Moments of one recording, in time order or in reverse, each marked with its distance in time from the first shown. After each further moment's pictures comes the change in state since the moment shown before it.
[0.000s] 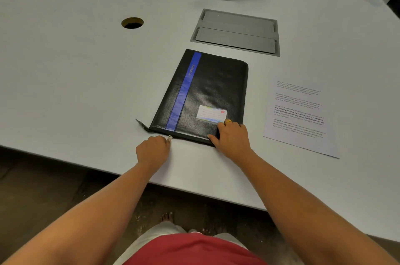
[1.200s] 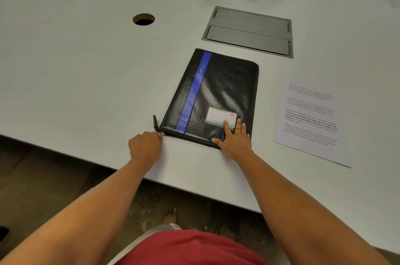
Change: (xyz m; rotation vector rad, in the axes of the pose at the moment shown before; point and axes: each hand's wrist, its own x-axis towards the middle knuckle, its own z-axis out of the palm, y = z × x) left_hand 0.005 -0.030 -0.017 0.243 0.080 -0.023; right_hand 0.017 -0.013 0.008 0.147 -0.350 0.238
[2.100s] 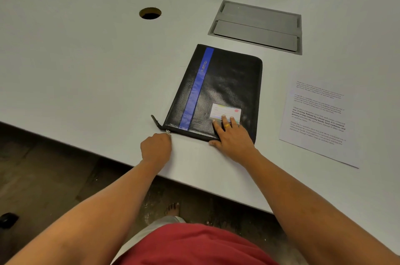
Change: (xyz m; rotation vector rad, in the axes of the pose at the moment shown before) left_hand -0.014 0.015 0.013 -0.082 -0.057 0.020; right_hand -0.004 -0.004 0.000 -0.395 0.117 -0.381
